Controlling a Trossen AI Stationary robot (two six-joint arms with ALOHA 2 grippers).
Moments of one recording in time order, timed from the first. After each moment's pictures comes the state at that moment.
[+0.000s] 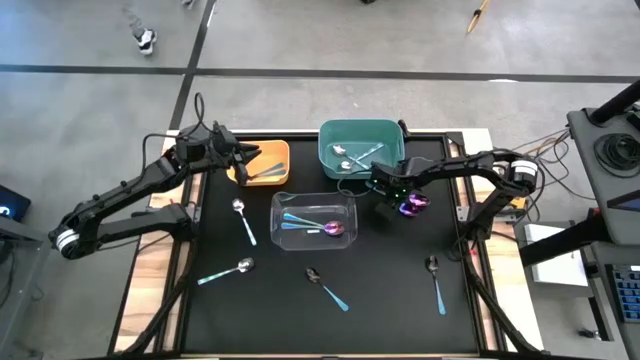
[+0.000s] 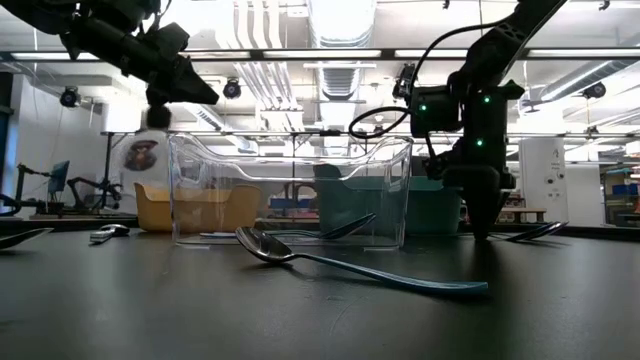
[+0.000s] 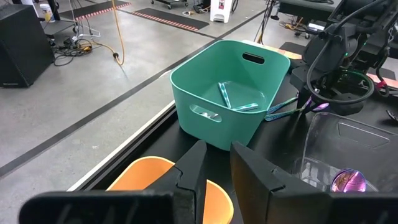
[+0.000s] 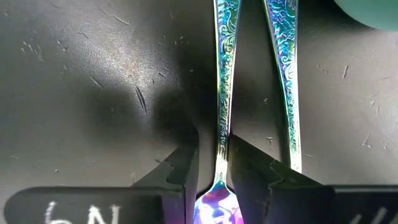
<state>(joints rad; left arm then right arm) 0.72 0.78 0.59 -0.14 0.22 0.01 -0.37 1.65 0.85 -0.70 0.04 0.28</state>
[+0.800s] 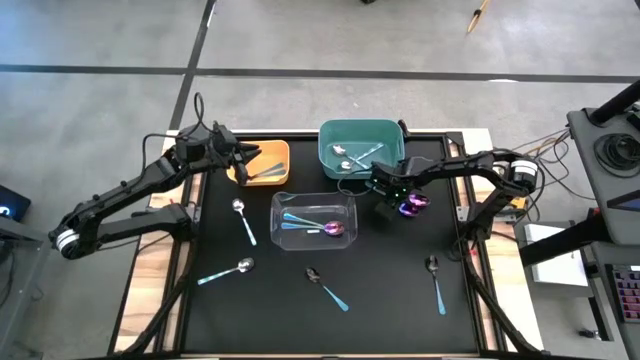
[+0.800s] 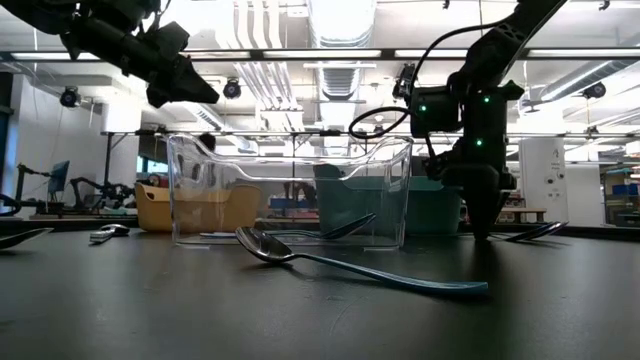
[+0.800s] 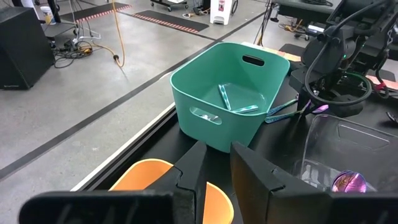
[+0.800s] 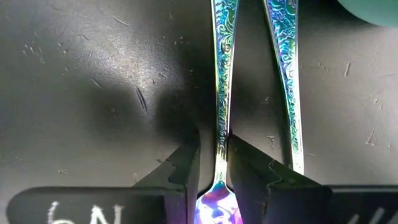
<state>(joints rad) 0.72 0.78 0.59 -0.13 0.22 0.01 -0.37 1.65 0.85 -0.70 0.03 0.29</state>
